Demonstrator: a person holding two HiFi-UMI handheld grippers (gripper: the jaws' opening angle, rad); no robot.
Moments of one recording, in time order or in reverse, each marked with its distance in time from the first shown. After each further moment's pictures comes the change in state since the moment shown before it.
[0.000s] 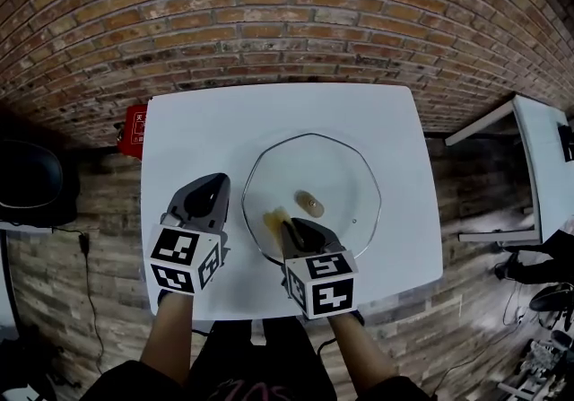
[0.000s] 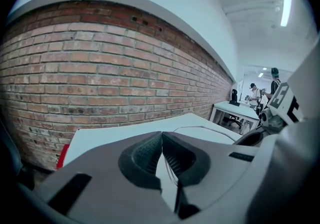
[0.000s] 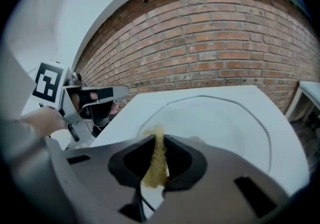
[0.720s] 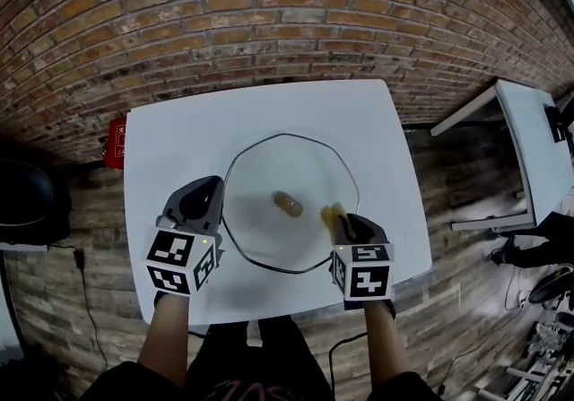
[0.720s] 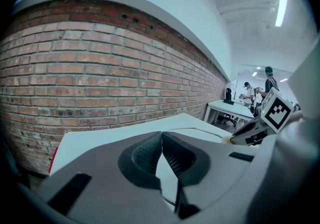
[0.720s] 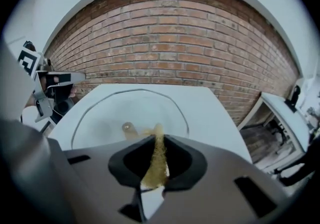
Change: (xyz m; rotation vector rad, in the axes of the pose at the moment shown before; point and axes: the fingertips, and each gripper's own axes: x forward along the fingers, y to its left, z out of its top) left arm 0.019 -0.036 0.005 0.028 0.006 -0.056; right arm -0.063 -0.148 -0.031 -0.002 0.063 -0.356
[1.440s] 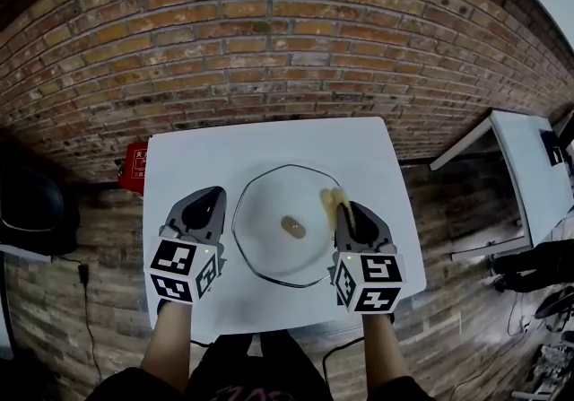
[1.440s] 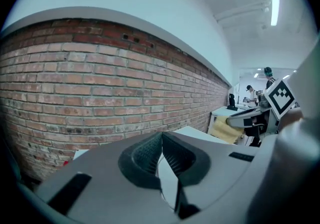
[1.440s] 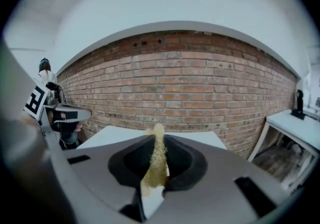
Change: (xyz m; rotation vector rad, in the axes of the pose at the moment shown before) left arm -0.041 0.004 0.058 0.031 -0.113 0.049; right arm -0.074 0.020 0.118 0.009 -0.446 0.051
